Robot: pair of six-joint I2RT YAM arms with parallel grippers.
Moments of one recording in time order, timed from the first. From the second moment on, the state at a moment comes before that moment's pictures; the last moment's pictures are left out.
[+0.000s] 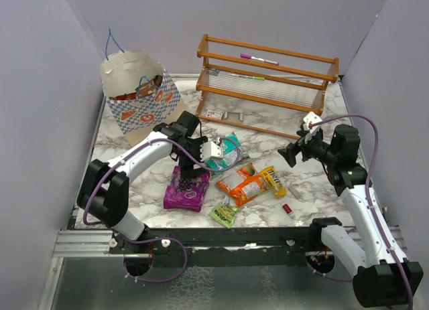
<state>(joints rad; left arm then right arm) -0.53 1.53 1.11 -0.82 0.40 0.93 0.05 0.83 0.70 -0.26 -0.59 -0.38</state>
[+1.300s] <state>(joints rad) -0.48 2.07 1.68 -0.81 0.45 0.56 0.04 0.79 0.68 -0.26 -0.62 -0.39</state>
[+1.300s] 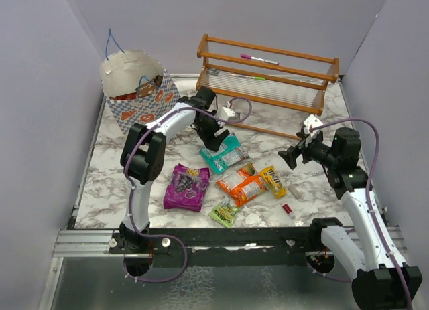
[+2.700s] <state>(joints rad) -0.46 1.91 1.43 -0.66 0.55 0.54 0.04 0.79 0.67 -0.26 -0.62 -0.41</state>
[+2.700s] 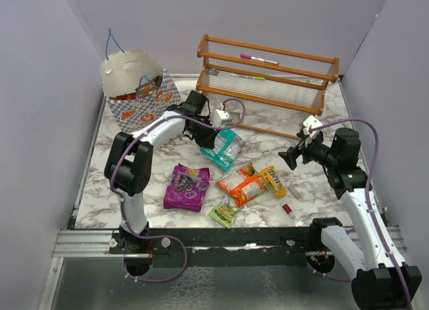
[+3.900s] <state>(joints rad) -0.46 1.43 1.73 -0.64 0.24 0.62 0.04 0.77 0.67 -0.26 -0.62 -0.41</state>
